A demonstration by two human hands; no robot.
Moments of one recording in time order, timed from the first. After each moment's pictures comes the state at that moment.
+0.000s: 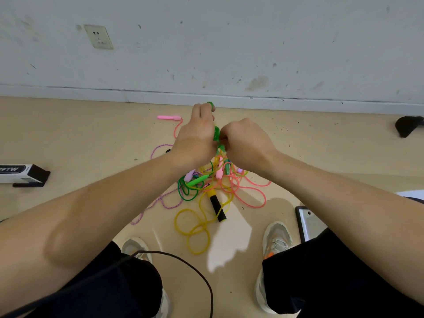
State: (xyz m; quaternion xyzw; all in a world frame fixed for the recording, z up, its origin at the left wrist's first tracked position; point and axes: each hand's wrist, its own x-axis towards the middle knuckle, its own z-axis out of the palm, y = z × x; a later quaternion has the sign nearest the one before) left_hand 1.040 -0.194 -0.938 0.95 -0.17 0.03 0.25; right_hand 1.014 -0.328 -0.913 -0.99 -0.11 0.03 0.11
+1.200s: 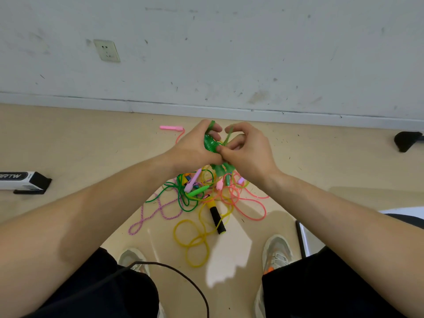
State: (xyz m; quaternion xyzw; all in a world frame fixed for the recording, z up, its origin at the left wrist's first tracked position) left_hand 1.033 -0.175 -0.910 0.83 -0.13 -0.15 0.52; right_hand 1.003 -0.329 -0.921 -0.85 0.03 -0.07 0.52
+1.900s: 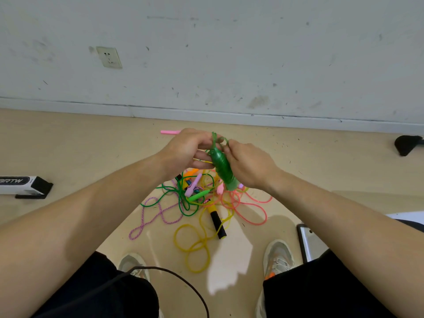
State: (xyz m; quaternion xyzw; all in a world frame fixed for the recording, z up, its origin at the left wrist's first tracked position) left_hand 1.037 -0.171 -0.896 0.72 -0.02 -0.25 0.65; right_hand 1.011 -0.338 -0.919 -0.98 -0.09 0.05 0.20
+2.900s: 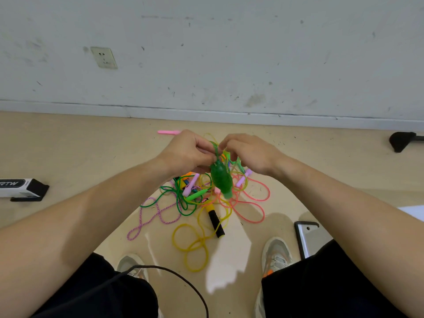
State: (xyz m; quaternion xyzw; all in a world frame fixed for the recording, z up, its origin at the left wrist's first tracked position) left_hand 1.032 -0.171 -0.906 0.81 -0.10 -0.21 0.54; right_hand 1.023 -0.355 -0.899 -0.93 -0.06 0.14 0.33
